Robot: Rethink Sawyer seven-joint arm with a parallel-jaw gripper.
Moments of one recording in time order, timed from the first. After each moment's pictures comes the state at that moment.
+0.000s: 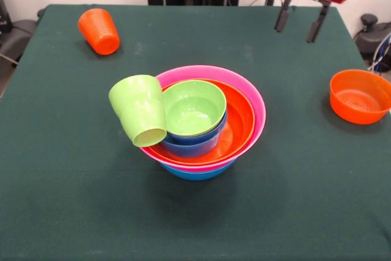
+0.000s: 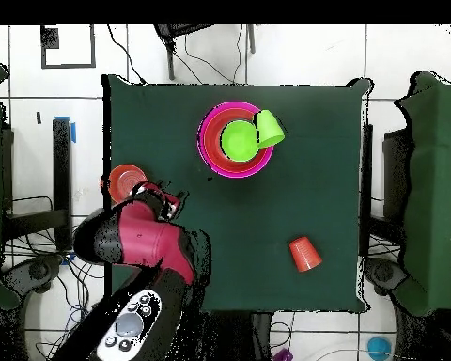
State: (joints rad) arm 0.40 -0.55 -0.44 1.74 0.33 0.14 2.17
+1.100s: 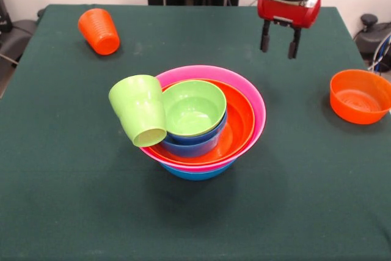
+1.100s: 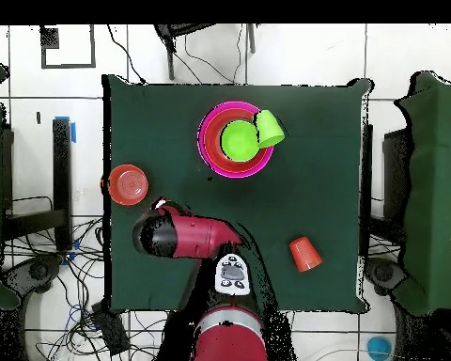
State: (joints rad) arm -0.03 -0.59 0.00 1.88 0.09 0.16 2.17
